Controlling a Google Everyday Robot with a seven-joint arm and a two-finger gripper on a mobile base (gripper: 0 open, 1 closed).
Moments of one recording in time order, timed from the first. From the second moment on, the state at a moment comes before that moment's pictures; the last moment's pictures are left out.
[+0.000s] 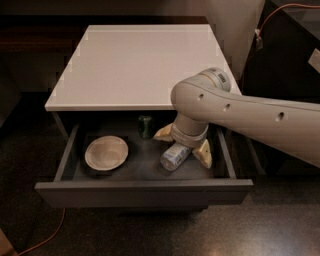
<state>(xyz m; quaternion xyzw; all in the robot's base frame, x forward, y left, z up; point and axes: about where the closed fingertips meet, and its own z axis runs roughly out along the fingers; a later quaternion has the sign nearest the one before) 0.553 -0.093 0.700 -0.95 0.28 -0.08 0.06</state>
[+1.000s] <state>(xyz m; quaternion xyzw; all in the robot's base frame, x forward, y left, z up) 0.589 -0.097 0.650 -0.96 0.26 -0.08 0.05</state>
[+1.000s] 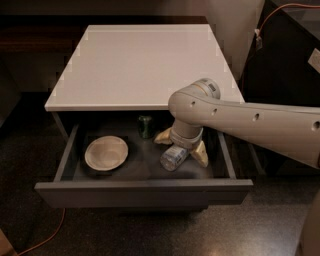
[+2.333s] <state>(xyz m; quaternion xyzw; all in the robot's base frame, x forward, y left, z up) 0.596 -0.088 0.643 -0.96 0.26 -0.11 0.03</state>
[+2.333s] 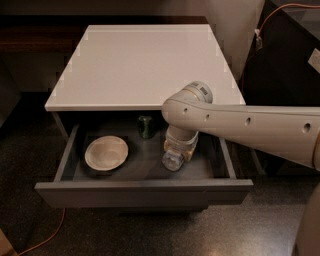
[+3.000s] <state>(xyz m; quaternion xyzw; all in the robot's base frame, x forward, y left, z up) 0.551 -0.068 0.703 -0.96 0.25 -0.13 0.09</state>
